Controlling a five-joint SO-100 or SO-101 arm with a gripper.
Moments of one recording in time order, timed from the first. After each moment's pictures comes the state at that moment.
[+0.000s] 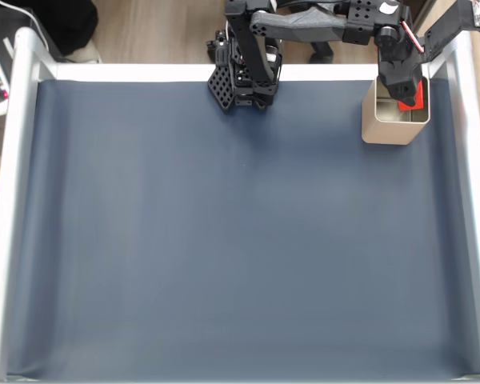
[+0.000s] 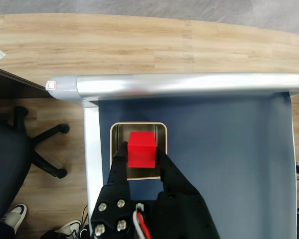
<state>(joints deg) -82.5 117.0 109.5 62.4 -98.0</state>
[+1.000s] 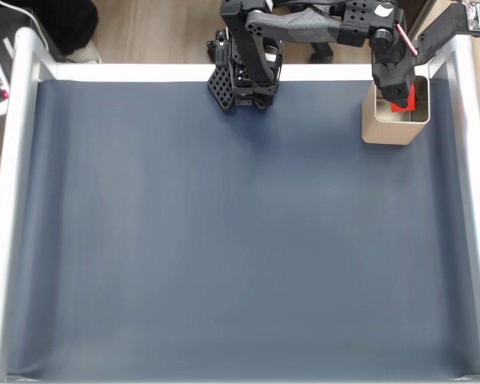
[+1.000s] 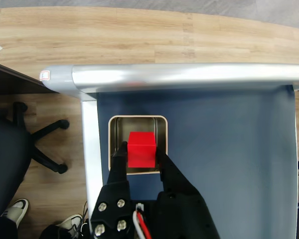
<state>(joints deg) -81.8 119.4 112.4 62.4 -98.3</state>
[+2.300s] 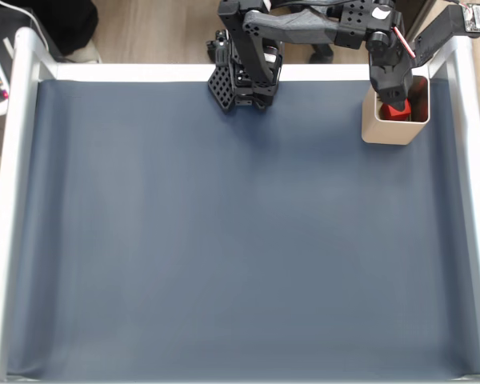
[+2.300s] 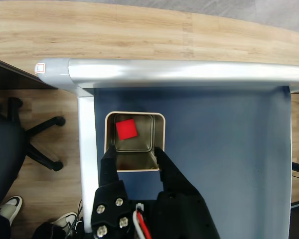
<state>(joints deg) -80.9 120.4 113.8 62.4 -101.0</state>
